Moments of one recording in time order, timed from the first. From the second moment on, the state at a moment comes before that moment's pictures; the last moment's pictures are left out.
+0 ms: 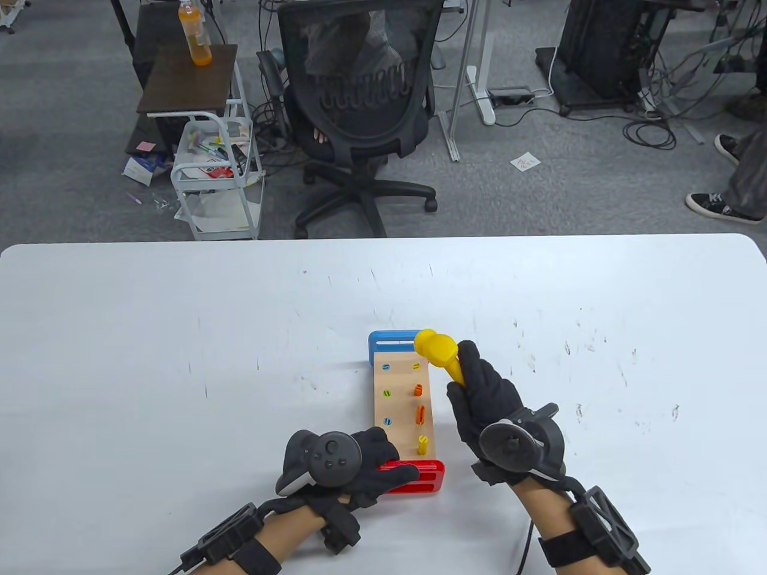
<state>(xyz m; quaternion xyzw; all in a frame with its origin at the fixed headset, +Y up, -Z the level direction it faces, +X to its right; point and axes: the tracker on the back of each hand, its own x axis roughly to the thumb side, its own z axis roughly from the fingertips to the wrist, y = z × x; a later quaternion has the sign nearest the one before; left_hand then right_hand) -0.111 -0.750 -0.302 -0.04 -0.30 0.28 0.91 0.133 -0.679 -0.312 0.24 -0.30 0.90 0.21</state>
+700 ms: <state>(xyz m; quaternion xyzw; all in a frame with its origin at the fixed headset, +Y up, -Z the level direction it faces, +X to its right) -0.111 -0.750 -0.302 -0.04 -0.30 0.28 0.91 0.123 -0.696 -0.315 0.25 -0.27 0.92 0.15</state>
